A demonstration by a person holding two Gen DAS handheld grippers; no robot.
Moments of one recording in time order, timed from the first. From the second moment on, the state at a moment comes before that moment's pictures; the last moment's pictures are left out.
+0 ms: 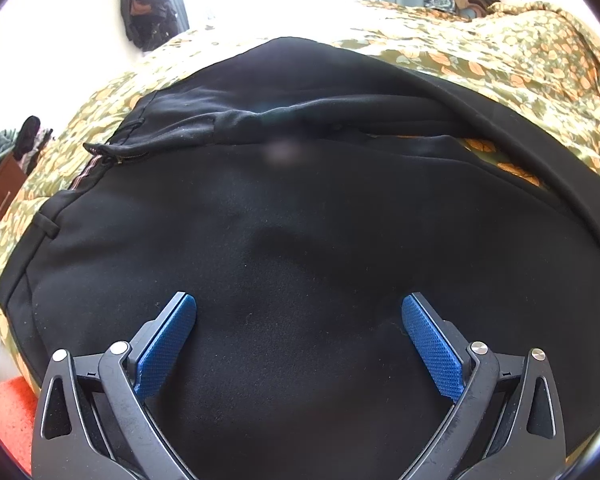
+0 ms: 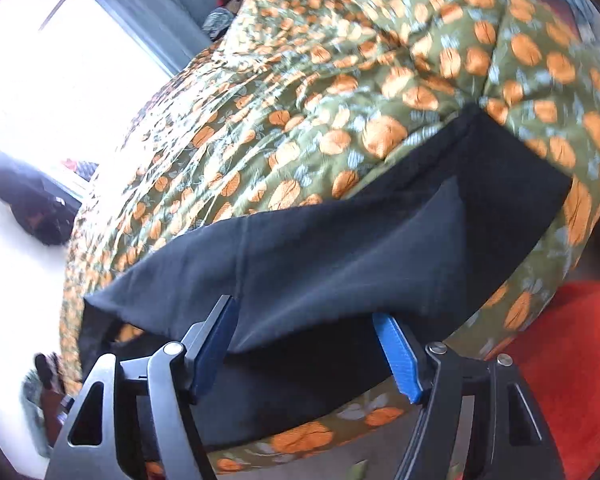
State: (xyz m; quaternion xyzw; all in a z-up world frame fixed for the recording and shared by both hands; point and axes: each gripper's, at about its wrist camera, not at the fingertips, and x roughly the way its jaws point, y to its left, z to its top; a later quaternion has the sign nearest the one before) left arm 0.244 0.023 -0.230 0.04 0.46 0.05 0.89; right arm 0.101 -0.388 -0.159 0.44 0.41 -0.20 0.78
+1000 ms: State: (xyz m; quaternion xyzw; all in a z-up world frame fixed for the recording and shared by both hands) left arm 0.467 0.089 -0.163 -0.21 0.54 -0.04 0.82; right arm 0.081 -0.393 -0.063 0.32 0.27 -0.05 0.91
